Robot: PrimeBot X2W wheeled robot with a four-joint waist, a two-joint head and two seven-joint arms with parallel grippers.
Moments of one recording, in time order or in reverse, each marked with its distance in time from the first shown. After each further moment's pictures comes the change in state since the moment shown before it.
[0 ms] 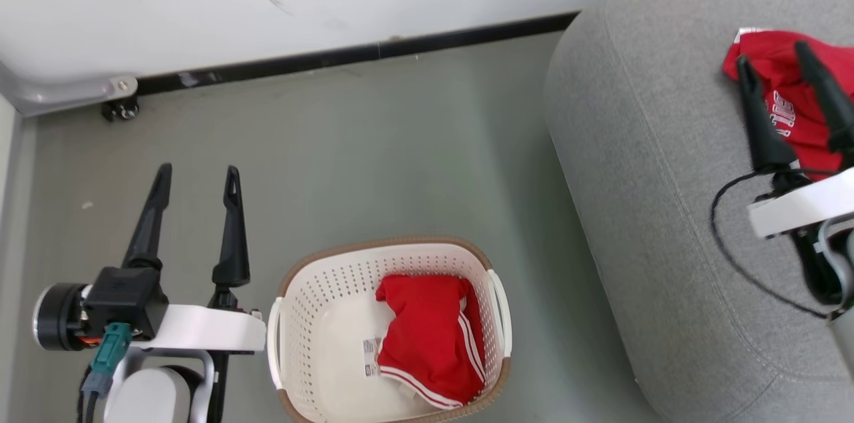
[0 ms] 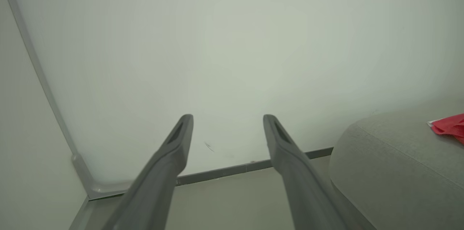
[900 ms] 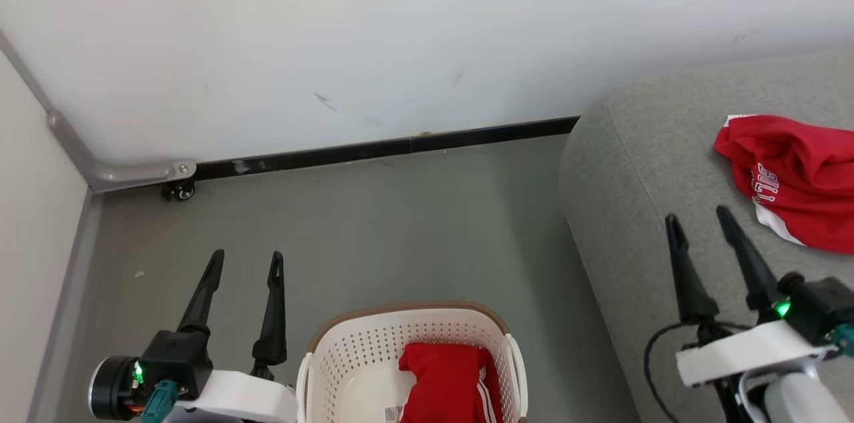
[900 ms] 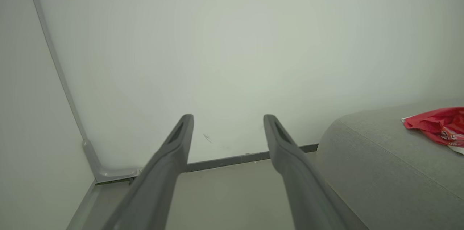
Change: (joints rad) left arm 0.149 -0.046 -0.041 0.053 -0.014 -0.018 0.000; right arm 0.371 0.249 -0.152 -0.135 -0.171 0.000 -0.001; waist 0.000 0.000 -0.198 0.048
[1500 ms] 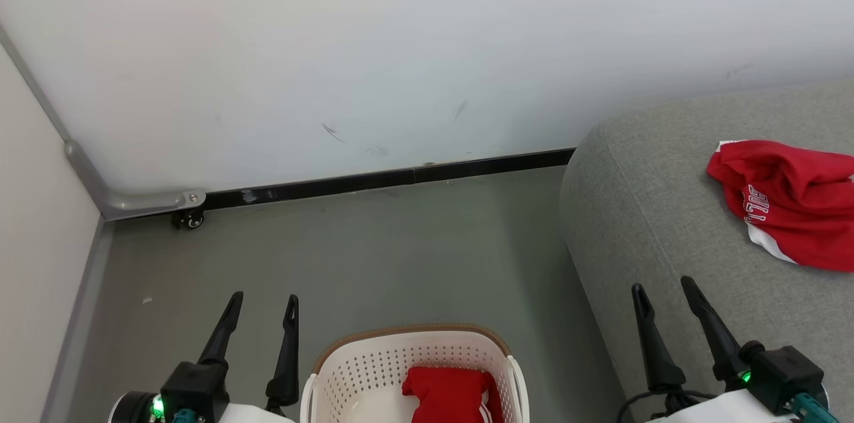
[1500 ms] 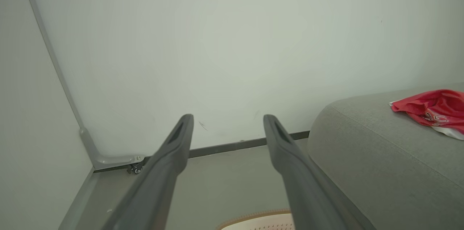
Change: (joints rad) left arm 0.063 -0.004 -0.030 0.044 0.000 -0.017 0.000; right arm 0.189 0.123 -0.011 -0.051 -0.089 0.000 0.000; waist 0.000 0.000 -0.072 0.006
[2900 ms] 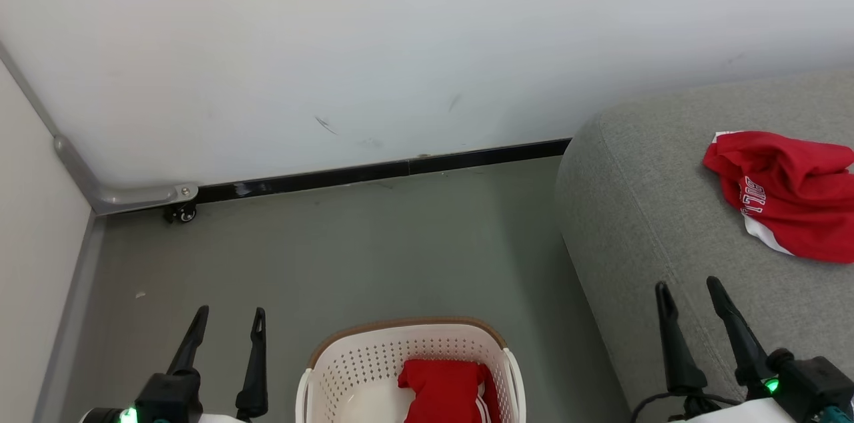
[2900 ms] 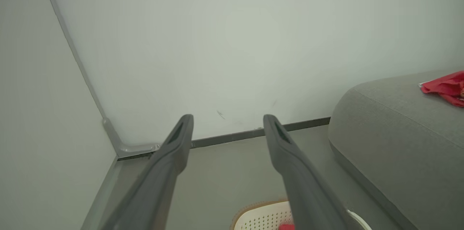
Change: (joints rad) left arm 0.034 0.038 0.049 0.008 0.017 0.020 0.000; right arm 0.062 0.037 -0.075 -0.109 -0.030 0.000 0.029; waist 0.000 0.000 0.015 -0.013
